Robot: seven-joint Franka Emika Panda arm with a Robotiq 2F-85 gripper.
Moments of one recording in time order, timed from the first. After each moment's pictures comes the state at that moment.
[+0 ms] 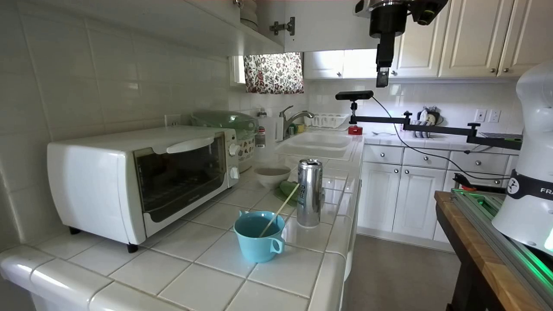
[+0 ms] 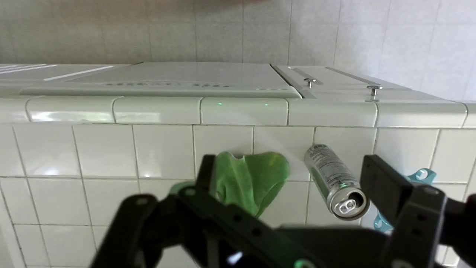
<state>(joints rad) -0.01 -0.63 0.02 -2.51 -0.01 1.89 0.03</state>
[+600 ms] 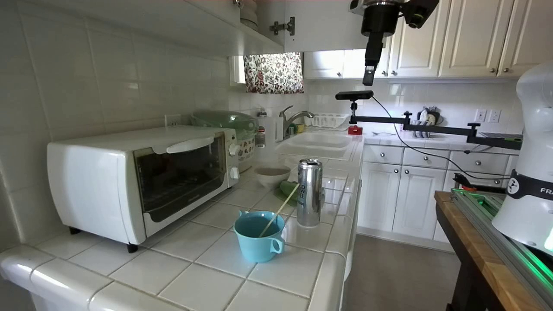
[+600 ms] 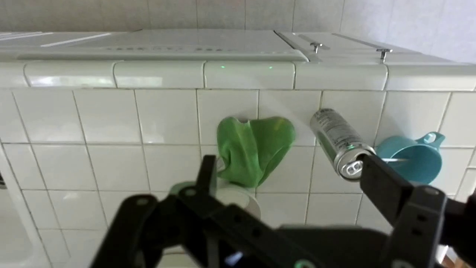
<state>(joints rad) -0.02 -0.60 0.01 -2.52 -0.03 2.02 0.03</state>
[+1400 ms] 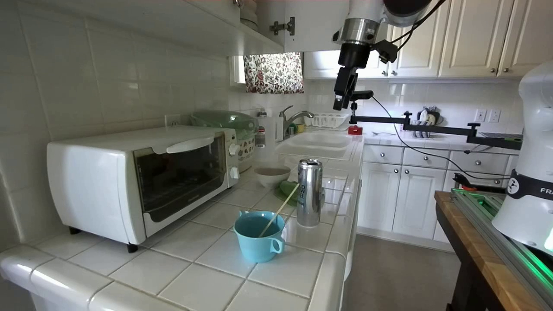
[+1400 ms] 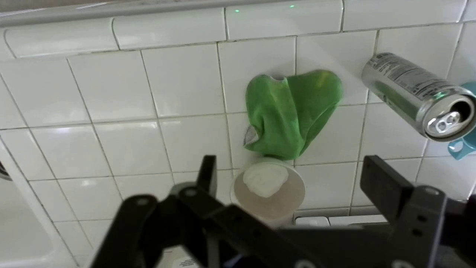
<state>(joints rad) -0.08 -0.39 -0.05 -2.54 -0.05 2.35 0.03</state>
